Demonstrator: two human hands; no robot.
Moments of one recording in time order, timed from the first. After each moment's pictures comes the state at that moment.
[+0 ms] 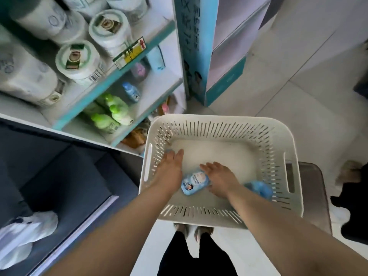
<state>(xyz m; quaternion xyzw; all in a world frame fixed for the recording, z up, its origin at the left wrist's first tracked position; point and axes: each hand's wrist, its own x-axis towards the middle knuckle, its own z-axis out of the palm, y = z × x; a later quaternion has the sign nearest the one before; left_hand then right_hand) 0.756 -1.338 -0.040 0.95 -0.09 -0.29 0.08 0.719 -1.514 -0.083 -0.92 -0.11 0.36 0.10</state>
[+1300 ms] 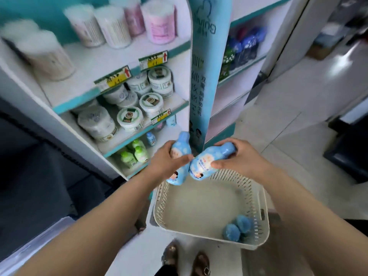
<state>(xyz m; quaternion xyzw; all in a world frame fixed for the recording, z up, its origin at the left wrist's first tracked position) 0.783 -1.320 0.183 0.84 0.03 -0.15 0.52 0.765 -1.546 0.210 -0.82 0.03 0.14 0.55</state>
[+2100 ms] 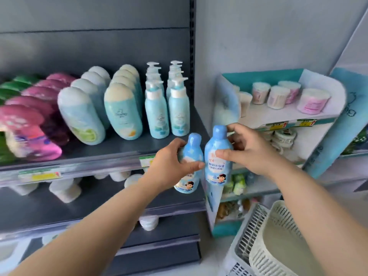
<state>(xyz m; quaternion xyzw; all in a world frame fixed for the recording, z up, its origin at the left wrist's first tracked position) 0.557 -1.004 0.356 0.89 0.11 0.13 0.42 0.665 -1.195 0.380 -0.75 -0.34 0.12 0.55</state>
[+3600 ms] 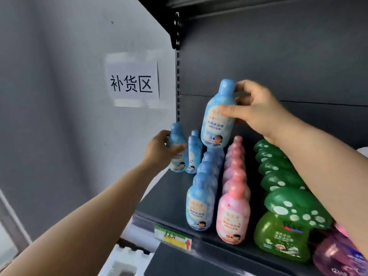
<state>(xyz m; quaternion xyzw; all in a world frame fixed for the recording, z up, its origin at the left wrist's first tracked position) 0.294 -0.373 0.448 0.76 0.35 0.41 0.36 0.442 -0.546 0.560 -0.58 -0.55 0.09 0.59</state>
